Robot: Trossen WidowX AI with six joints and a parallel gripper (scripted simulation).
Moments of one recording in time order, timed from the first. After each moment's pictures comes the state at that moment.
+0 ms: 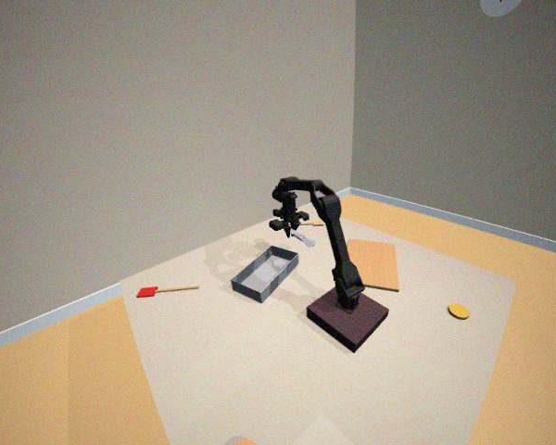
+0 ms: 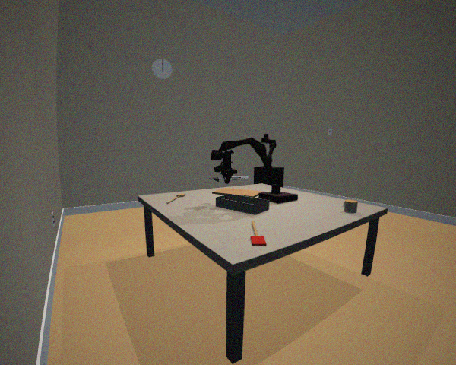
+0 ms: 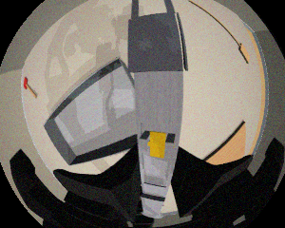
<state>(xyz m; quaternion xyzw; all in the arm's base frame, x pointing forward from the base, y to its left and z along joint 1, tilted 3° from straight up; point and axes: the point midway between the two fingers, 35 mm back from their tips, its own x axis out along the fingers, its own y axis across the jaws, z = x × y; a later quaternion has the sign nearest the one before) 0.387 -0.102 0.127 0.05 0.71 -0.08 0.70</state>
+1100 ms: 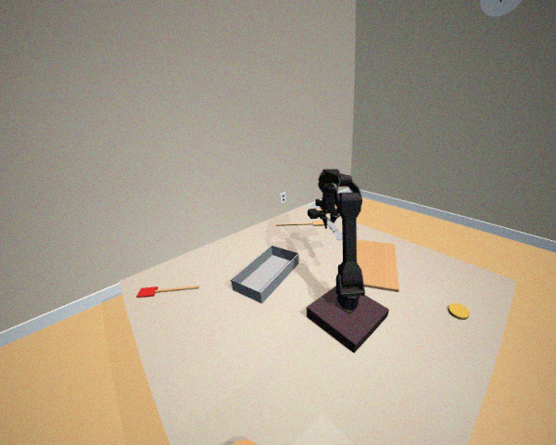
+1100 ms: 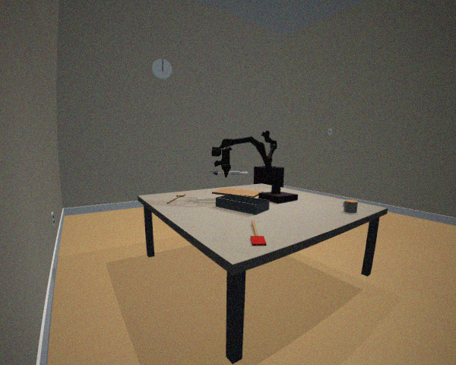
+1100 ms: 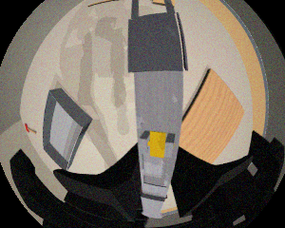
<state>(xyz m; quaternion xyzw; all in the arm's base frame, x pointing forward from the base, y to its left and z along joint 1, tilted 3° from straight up) 0.282 -0.251 0.155 0.19 0.68 -0.23 0.67</state>
